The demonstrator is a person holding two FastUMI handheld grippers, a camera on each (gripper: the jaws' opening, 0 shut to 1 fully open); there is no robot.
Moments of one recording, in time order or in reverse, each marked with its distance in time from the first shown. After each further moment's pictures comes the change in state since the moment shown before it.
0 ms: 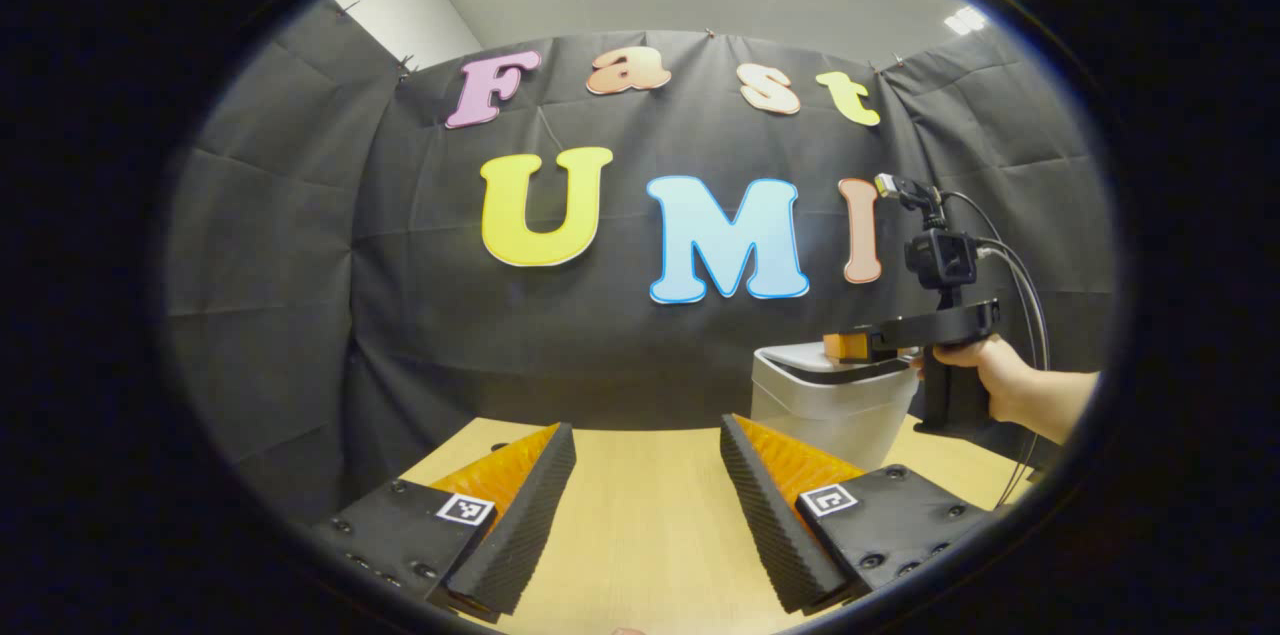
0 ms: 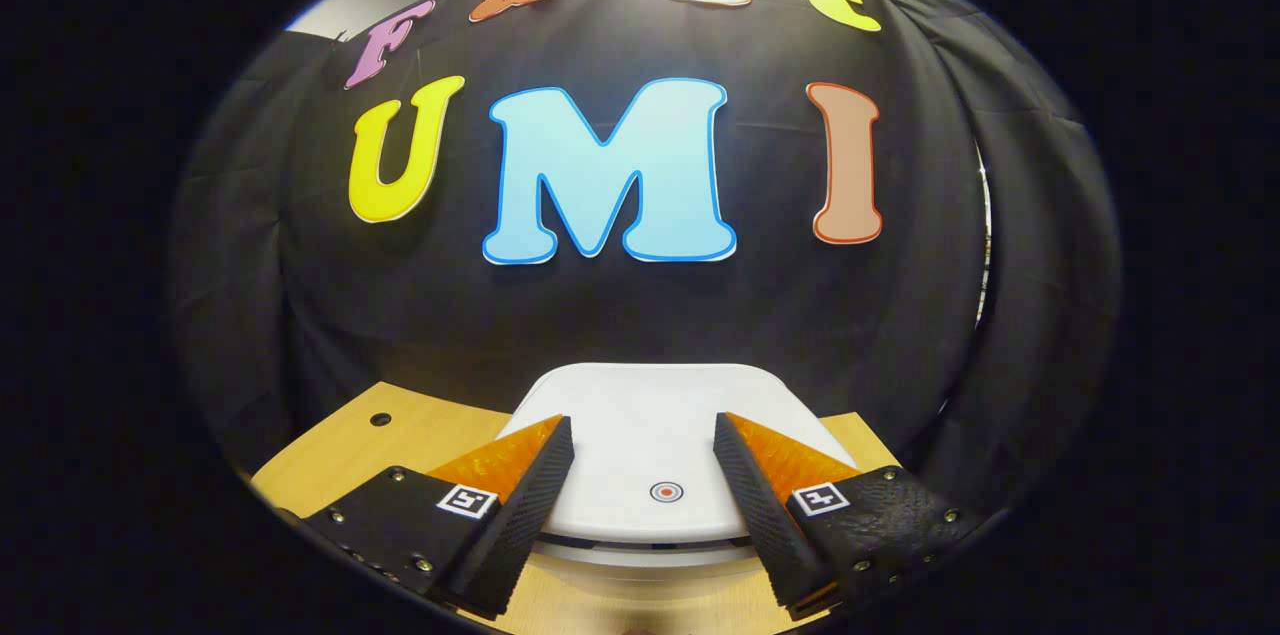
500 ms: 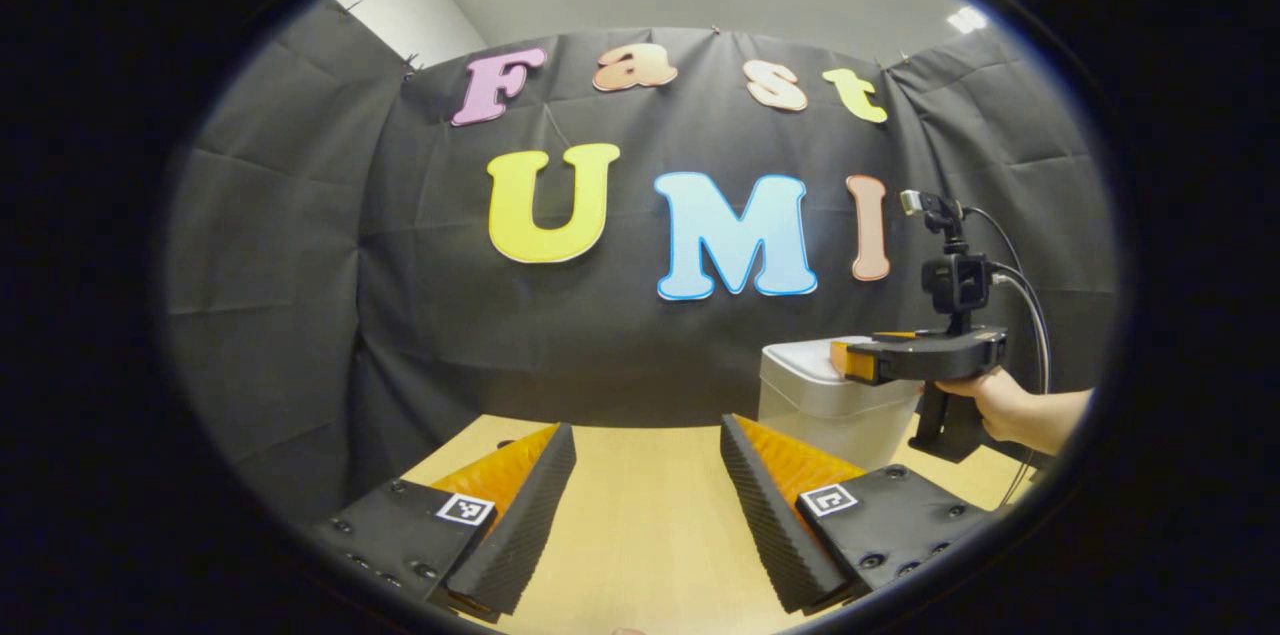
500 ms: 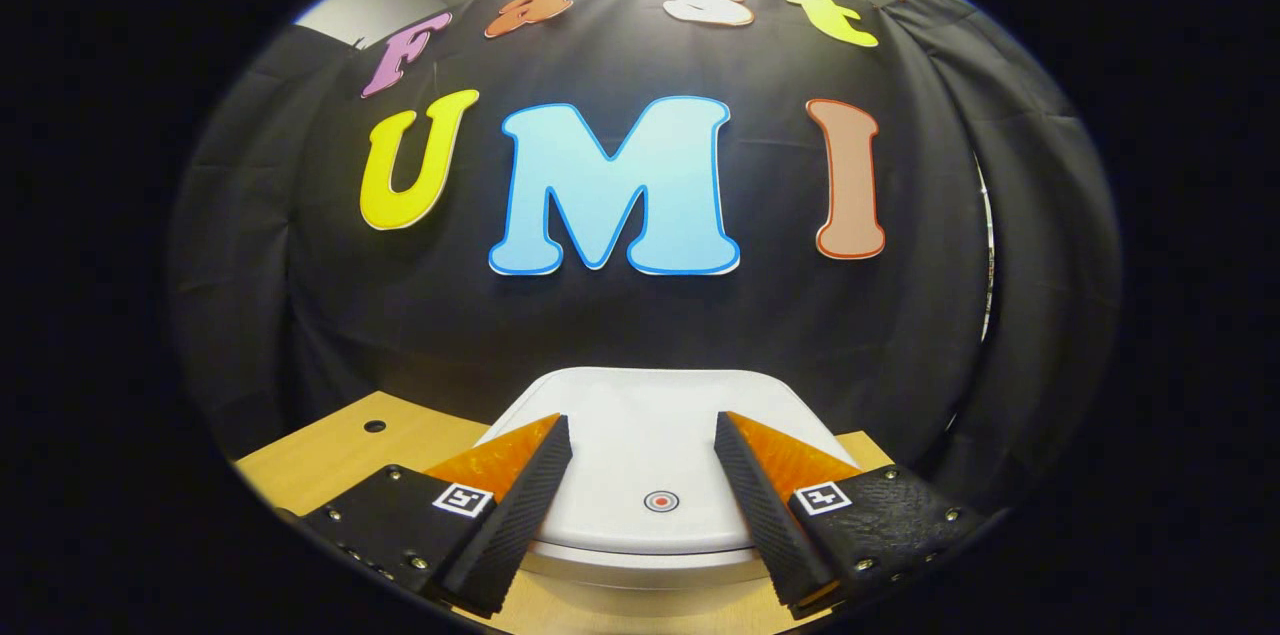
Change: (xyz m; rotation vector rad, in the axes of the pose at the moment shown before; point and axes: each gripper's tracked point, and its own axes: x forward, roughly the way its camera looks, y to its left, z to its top) left arm 0.005 -0.002 -0.005 -0.006 0.012 0.014; right arm 0.003 -0.001 -0.004 -0.013 -0.129 0.018
